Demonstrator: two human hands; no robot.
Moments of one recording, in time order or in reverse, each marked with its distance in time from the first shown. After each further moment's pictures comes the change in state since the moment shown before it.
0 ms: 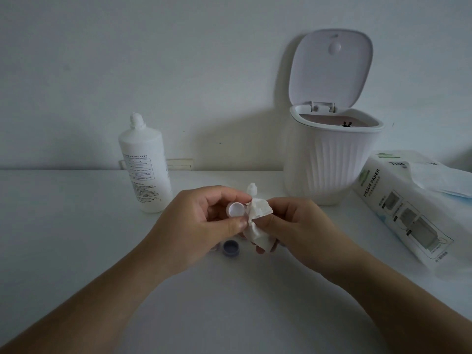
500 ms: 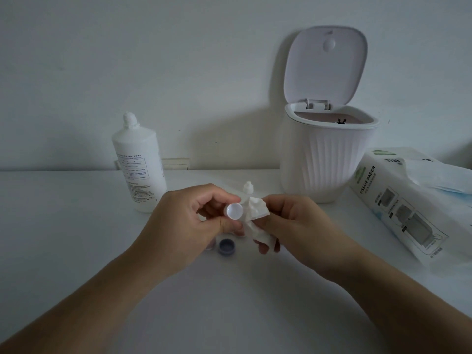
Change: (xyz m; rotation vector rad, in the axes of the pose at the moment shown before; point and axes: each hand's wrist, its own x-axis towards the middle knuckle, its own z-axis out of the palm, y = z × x) left_hand -0.004 0.001 0.002 0.271 0.156 0.157; right_hand -0.002 -0.002 -0.003 -0.060 -0.003 -0.003
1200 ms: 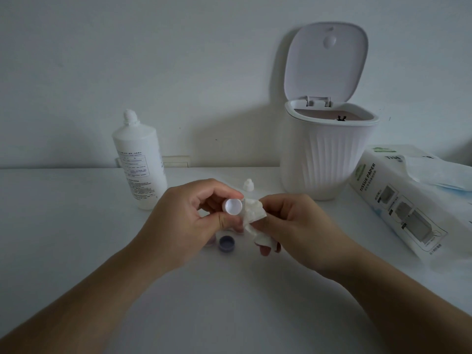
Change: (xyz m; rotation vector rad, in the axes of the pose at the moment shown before) left_hand 0.001 0.001 -0.002 -0.043 -0.012 0.008; right_hand -0.005 -0.003 0.002 -0.054 -0.007 -0.051
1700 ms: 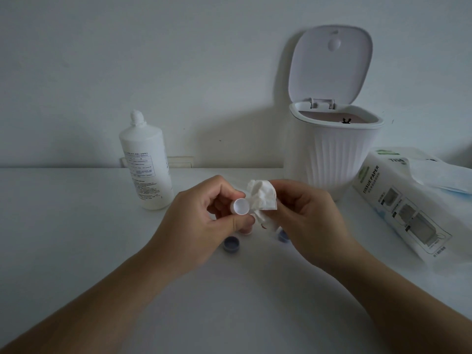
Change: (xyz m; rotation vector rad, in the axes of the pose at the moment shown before) left_hand -0.001 -0.005 0.009 -0.002 0.004 0.028; right_hand 0.005 0.005 0.003 -0.012 0.259 -0.232
